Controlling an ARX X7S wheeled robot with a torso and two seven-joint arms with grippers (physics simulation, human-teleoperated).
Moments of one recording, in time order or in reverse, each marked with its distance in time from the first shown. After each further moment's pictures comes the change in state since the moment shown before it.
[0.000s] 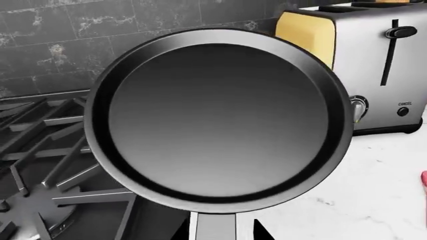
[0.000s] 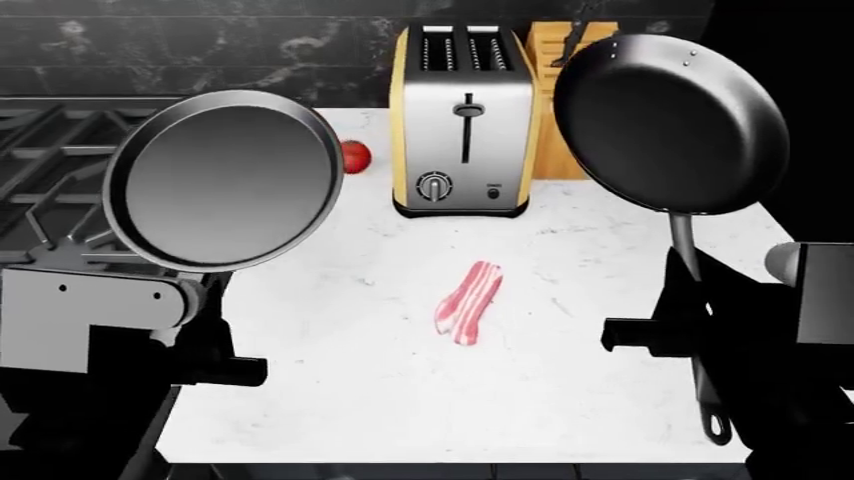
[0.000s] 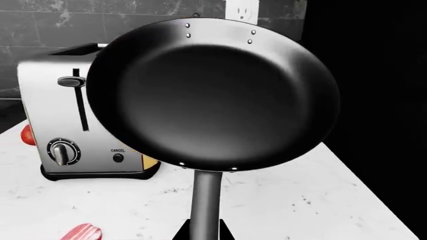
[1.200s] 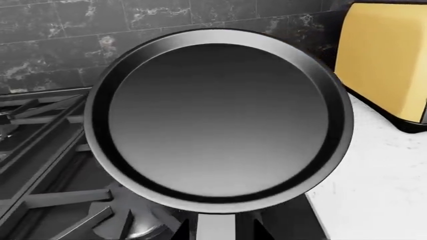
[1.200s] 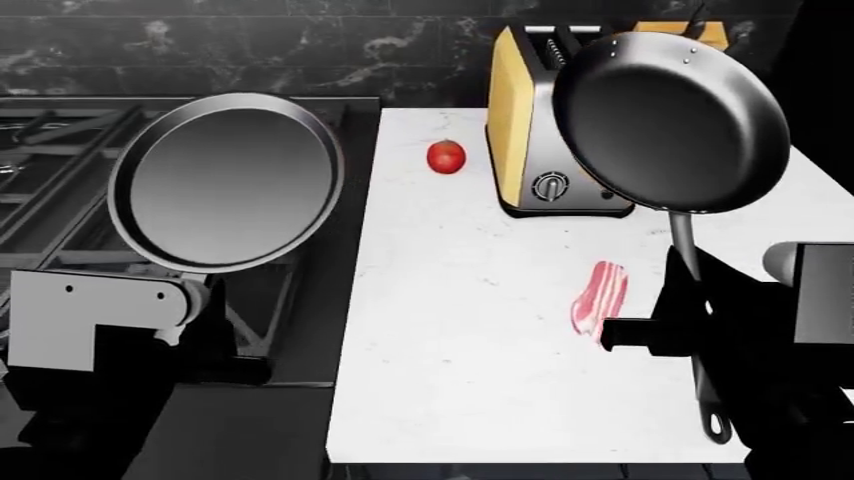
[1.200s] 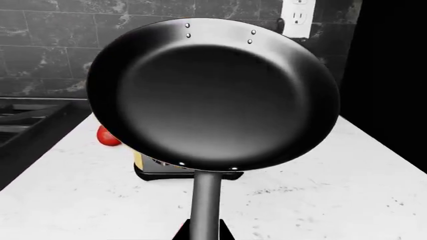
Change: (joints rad) left arm 0.020 0.004 0.023 -0.018 0.061 0.035 0.045; right arm 0.007 0.007 -0.017 0.000 -0.013 -0.005 0.001
